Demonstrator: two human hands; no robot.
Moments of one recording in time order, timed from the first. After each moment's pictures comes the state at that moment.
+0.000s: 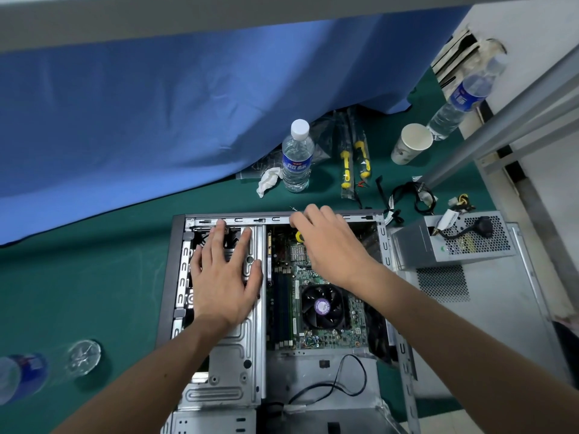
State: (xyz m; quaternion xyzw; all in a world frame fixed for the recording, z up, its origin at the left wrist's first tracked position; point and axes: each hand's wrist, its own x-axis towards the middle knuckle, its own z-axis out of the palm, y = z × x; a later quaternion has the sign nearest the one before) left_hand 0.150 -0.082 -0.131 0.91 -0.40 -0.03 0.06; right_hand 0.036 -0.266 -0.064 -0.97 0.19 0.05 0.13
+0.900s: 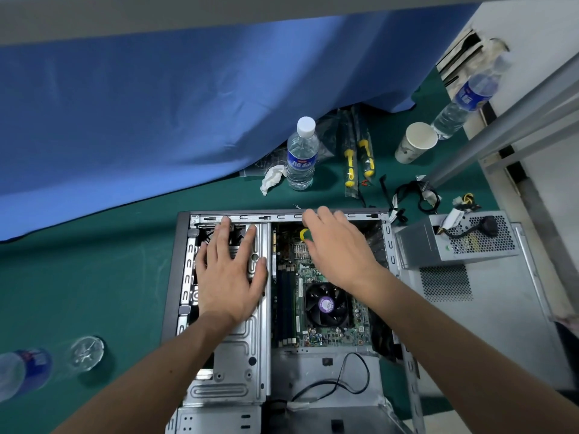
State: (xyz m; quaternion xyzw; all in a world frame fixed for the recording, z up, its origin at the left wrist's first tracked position) left_hand 0.151 -0.082 -0.133 0.91 -0.40 -0.03 0.06; right_hand 0.035 -0.257 -0.061 -0.95 0.28 0.07 0.15
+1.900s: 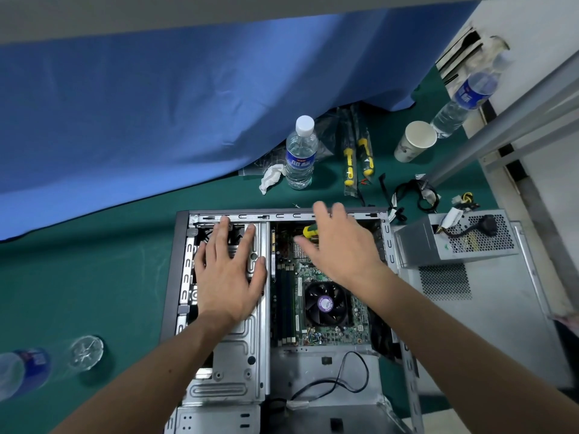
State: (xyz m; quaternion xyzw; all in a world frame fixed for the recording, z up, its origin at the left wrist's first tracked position) left_hand 0.151 -0.081 -0.135 0.91 -0.40 -0.03 0.06; right_hand 0.035 -0.260 -0.058 -0.93 0.33 0.09 0.13
